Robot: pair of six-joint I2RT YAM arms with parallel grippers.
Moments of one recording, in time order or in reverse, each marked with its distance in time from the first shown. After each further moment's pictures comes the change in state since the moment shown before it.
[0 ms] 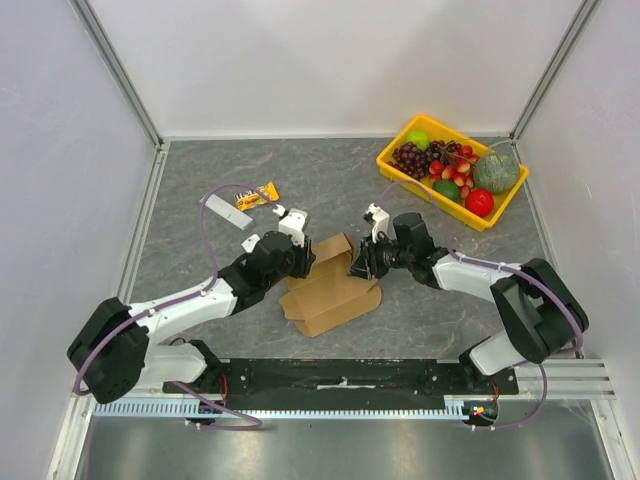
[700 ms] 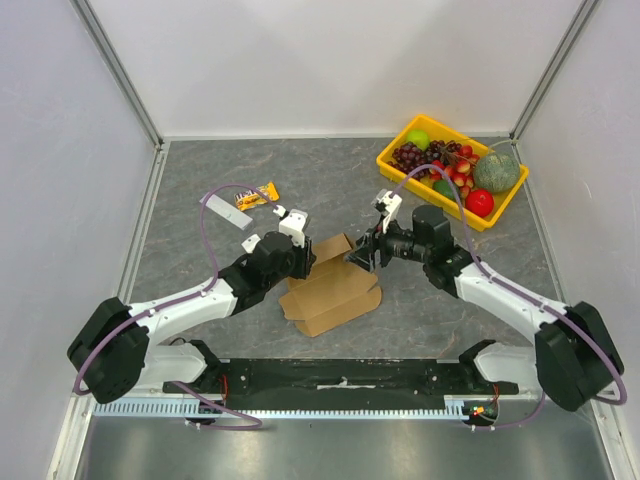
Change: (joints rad) left arm -0.005 0.000 -0.003 0.002 0.008 -0.005; right arm 0.001 -0.227 0.025 -0.003 -0.050 -0.120
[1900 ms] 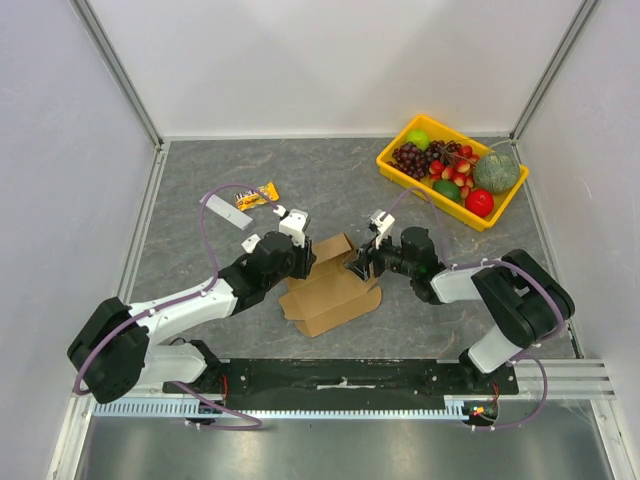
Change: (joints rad) left arm 0.000 0.001 0.002 -0.001 0.001 0.000; right arm 0.000 0.323 -0.195 0.546 0.175 -0.075
